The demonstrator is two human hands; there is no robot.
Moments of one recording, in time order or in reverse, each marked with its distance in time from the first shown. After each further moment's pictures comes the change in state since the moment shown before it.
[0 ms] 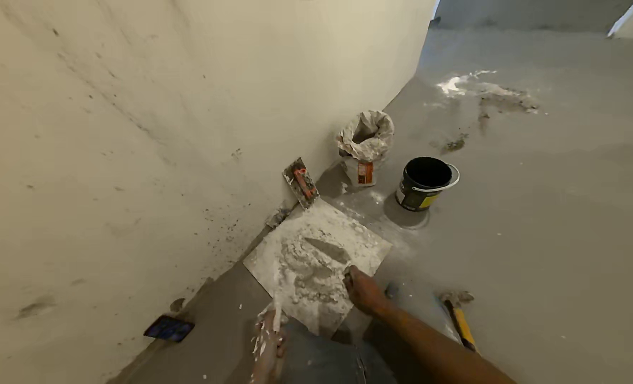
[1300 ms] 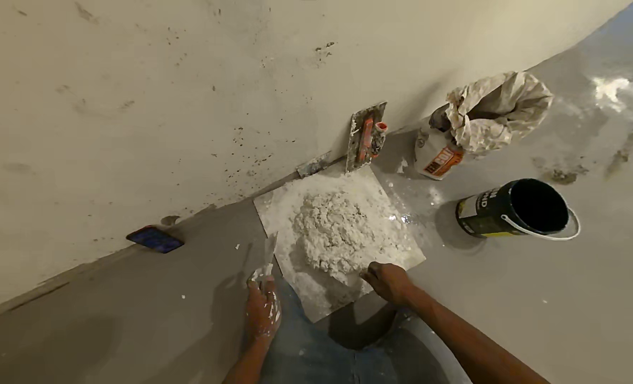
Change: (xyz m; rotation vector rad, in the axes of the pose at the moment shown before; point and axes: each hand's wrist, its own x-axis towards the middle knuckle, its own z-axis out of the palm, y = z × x) left_hand 0.106 -0.078 -0.027 0.692 0.460 0.170; right_hand 0.120 0.014 -0.013 -0.480 -0.528 -0.065
